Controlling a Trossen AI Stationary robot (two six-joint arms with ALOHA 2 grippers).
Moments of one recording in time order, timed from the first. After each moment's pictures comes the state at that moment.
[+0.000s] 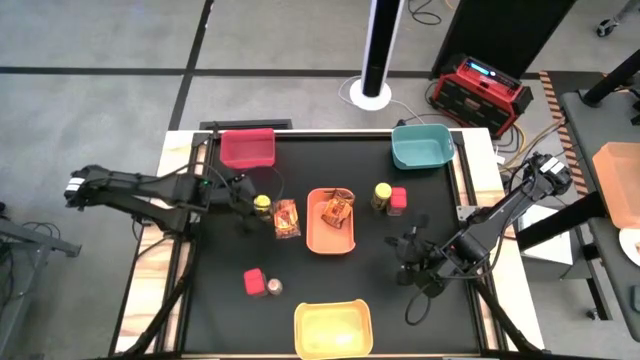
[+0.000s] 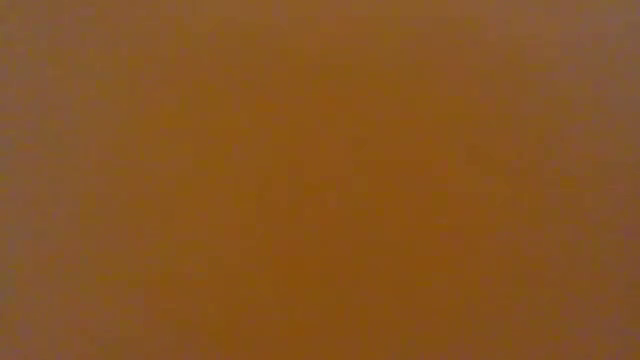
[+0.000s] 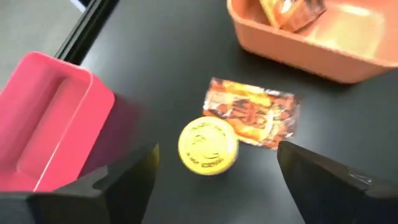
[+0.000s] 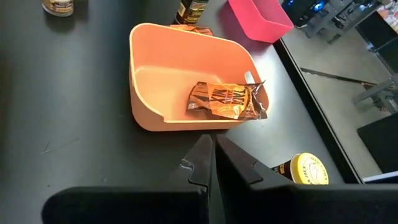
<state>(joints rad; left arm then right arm) -0.08 1.05 0.92 -0.93 -0.42 -0.39 0.67 1.32 0.94 -0.70 0.87 0.47</state>
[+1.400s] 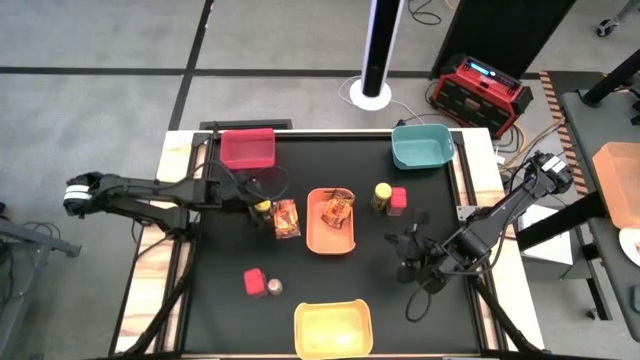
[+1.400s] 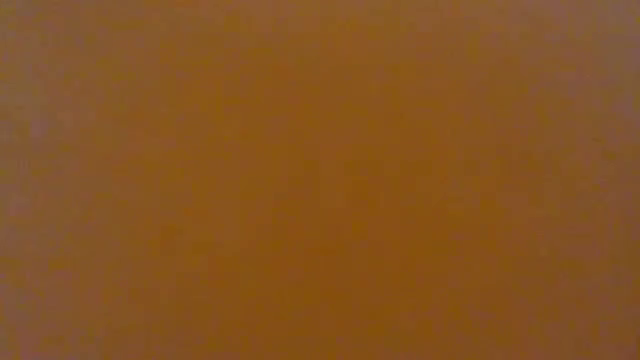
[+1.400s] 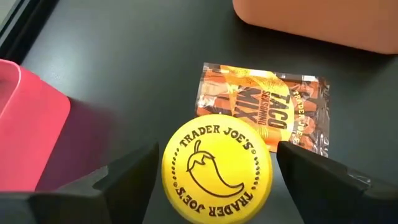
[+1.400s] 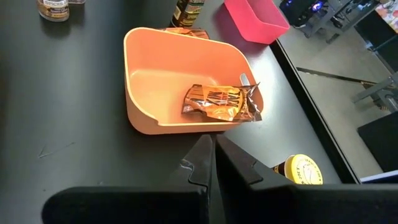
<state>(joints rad) 0.10 1.06 0.59 -0.49 -0.25 -0.14 0.65 1.30 0.94 -0.70 0.87 0.46</state>
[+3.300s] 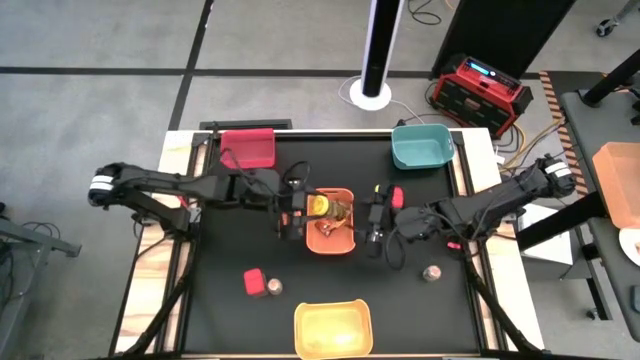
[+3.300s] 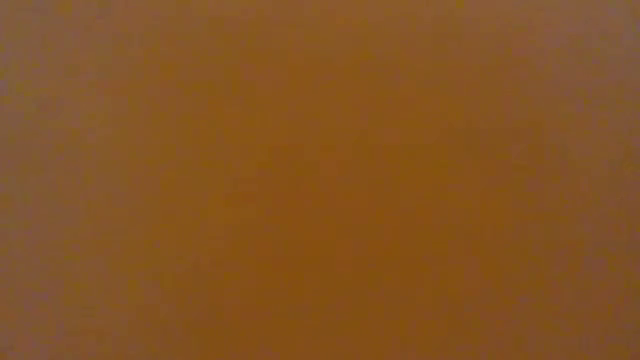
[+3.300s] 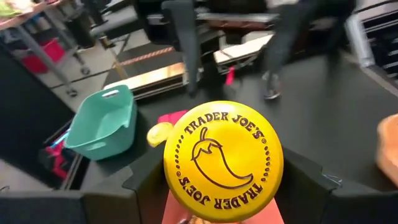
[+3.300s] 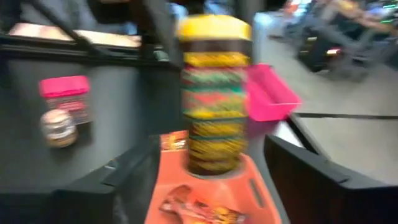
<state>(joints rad) -0.03 1.36 1.06 -0.06 -0.07 0.27 0.30 1.31 0.95 -0.05 0.55 0.00</state>
